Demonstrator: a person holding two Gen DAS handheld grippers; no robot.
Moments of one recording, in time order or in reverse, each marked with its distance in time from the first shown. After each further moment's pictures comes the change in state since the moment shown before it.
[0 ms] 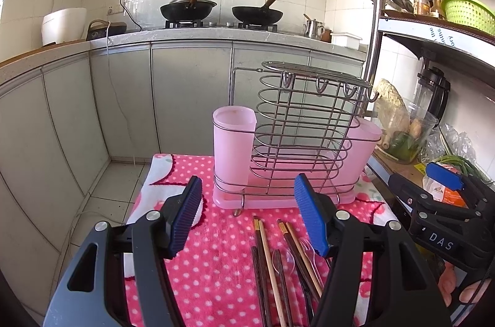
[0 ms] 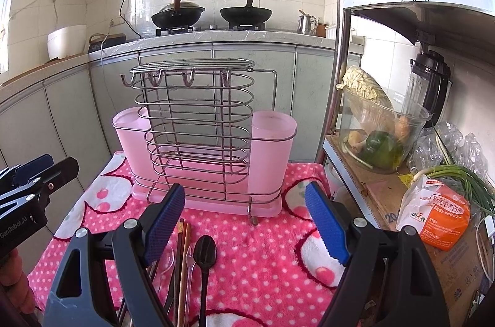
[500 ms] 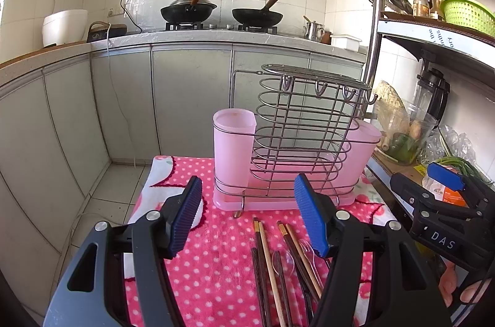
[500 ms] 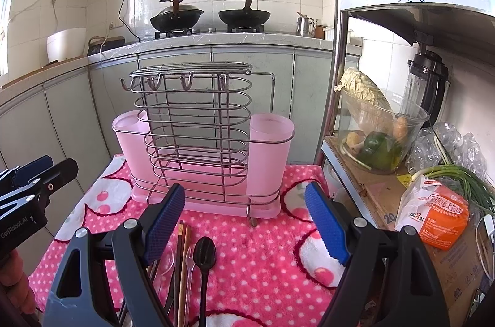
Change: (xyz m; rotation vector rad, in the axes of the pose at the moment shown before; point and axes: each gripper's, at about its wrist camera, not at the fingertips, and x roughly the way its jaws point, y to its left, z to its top) left arm -0.002 -0.001 -0.001 0.001 -0.011 0.000; right arm -0.002 0.000 0.000 0.007 -0.009 -0.003
